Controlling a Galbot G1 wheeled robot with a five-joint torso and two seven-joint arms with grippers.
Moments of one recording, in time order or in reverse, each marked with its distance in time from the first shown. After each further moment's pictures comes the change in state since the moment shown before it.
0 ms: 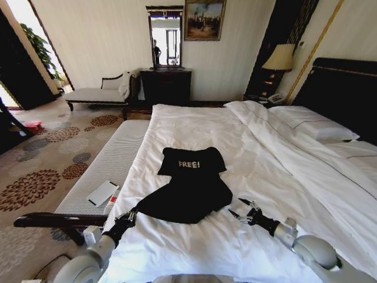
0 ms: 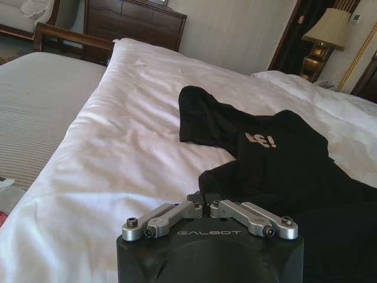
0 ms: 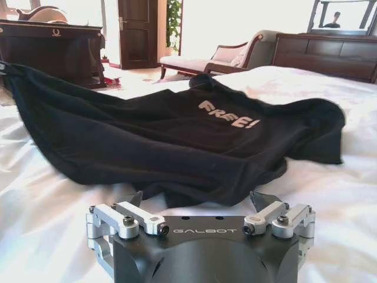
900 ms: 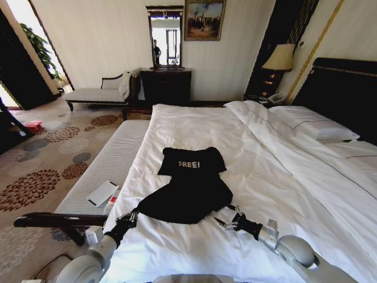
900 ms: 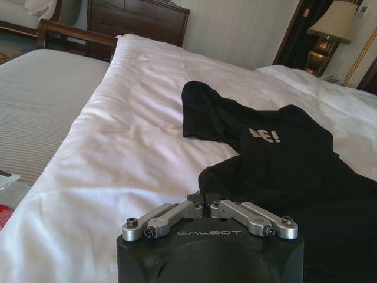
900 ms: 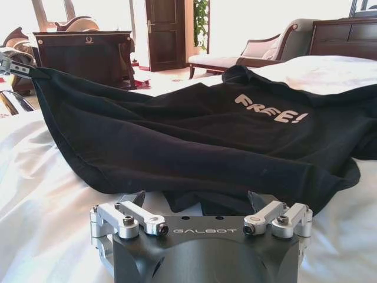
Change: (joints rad) left arm 0.001 0.001 0.007 -0.006 0.008 0.015 -0.023; right arm 0.228 -0.026 -0.248 -0.073 0.013 -0.045 -0.013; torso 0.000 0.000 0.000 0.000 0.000
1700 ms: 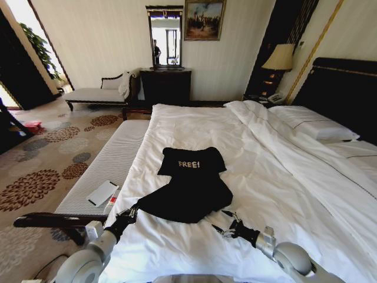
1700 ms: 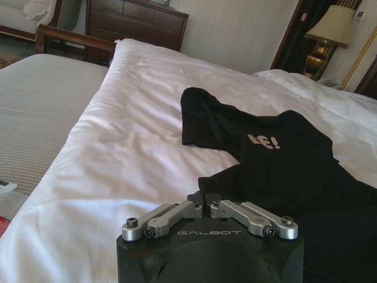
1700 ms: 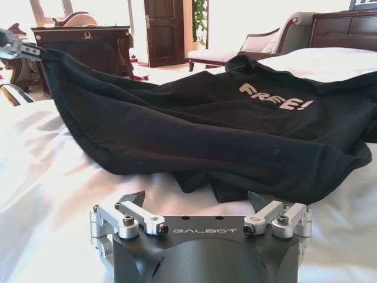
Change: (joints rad) left arm -0.034 0.018 0.003 0.004 -0.025 0.008 -0.009; right arm -0.029 0.030 0.000 -0.012 -0.036 0.015 0.006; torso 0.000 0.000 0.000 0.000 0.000
